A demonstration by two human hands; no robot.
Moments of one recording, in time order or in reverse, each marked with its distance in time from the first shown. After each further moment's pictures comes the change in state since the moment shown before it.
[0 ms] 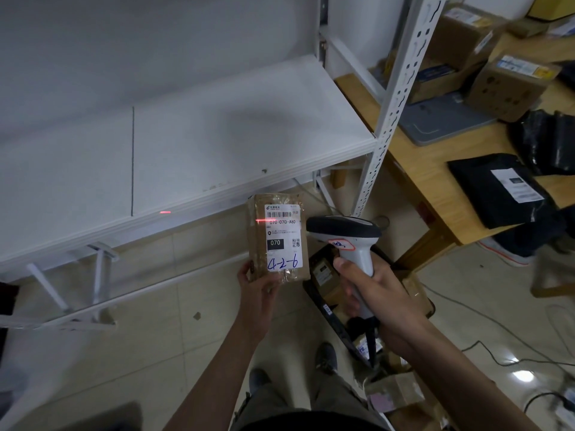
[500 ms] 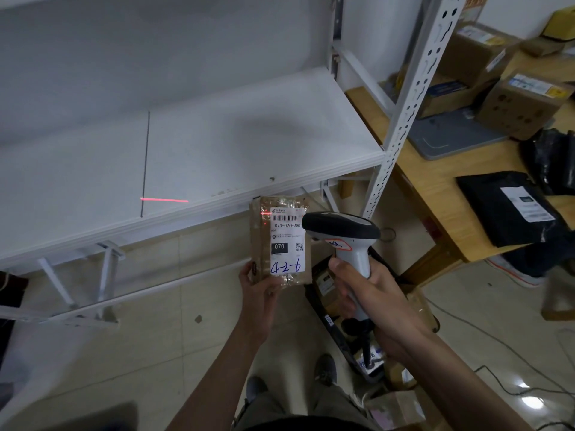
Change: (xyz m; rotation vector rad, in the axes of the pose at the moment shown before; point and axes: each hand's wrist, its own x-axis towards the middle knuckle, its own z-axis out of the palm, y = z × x) left_hand -0.003 0.006 0.010 0.048 -0.013 0.068; right_hand 0.006 -0.012 0.004 -0.023 -0.064 -0.039
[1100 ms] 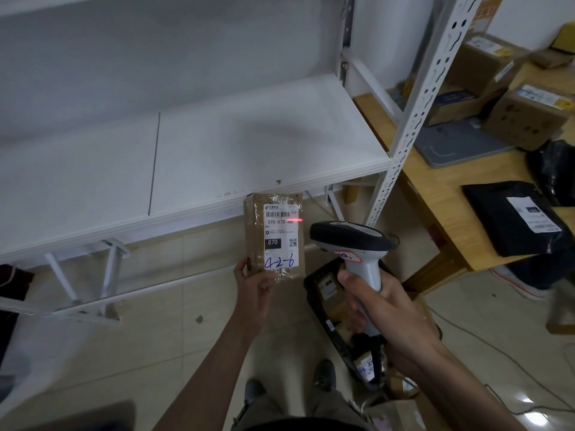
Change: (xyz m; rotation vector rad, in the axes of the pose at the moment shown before) left_hand 0.009 0.018 -0.001 -0.098 0.009 0.021; right_hand -0.015 -0.003 -0.001 0.009 -0.002 0.023
